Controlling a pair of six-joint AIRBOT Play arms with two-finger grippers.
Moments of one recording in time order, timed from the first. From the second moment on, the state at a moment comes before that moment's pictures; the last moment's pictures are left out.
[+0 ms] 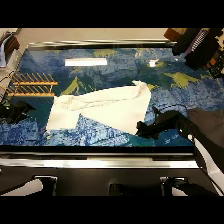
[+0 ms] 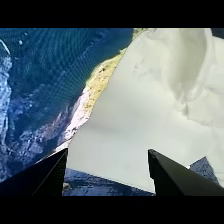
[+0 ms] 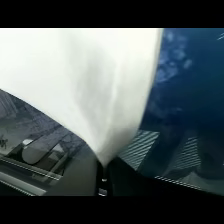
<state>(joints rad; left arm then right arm) 0.53 -1.32 1.09 1.07 -1.15 -1.47 0.11 -1.33 0.75 2.26 -1.04 -1.56</state>
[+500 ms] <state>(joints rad) 0.50 -1.49 1.09 0.98 -1.09 -1.31 0.11 -1.11 0.75 2.06 -1.17 -1.36</state>
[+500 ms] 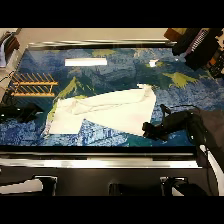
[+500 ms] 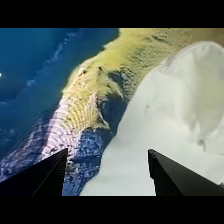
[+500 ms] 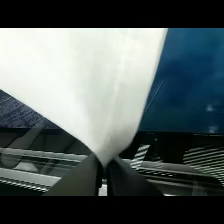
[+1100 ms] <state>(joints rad) 0.39 -1.60 1.09 0.84 -0.99 -1.12 0.11 -1.06 0.75 2.03 -1.19 -1.28</state>
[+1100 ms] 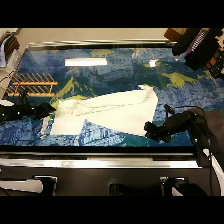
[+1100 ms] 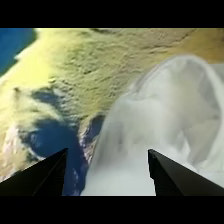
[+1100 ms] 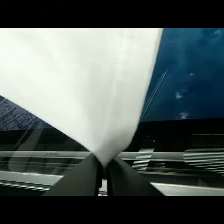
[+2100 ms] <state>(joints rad) 0.27 -1.68 1.14 0.73 -0.91 -1.03 0.11 -1.05 0.76 2.05 -1.20 -1.27</state>
